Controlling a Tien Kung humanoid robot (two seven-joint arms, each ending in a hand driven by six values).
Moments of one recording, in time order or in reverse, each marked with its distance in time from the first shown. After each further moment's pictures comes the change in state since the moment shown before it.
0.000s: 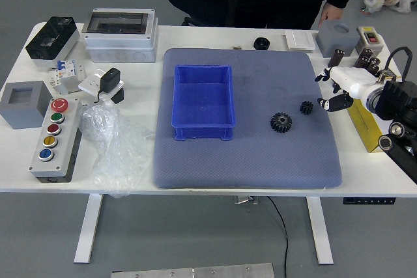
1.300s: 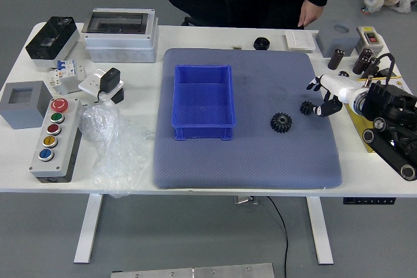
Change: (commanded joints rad) left arm -0.009 -0.020 0.026 0.000 -0.005 0.000 0.001; right arm 0.114 0.079 -0.149 -0.263 0.121 -0.052 0.073
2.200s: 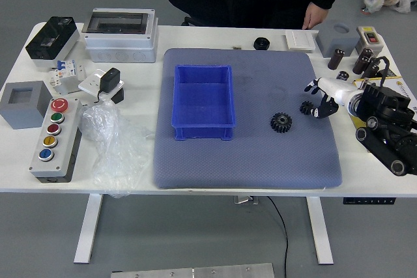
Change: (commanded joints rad) left arm -0.006 -0.003 0.011 0.000 -0.002 0.001 0.000; right arm 0.039 0.053 -0.048 -0.105 0.043 -0.020 0.016
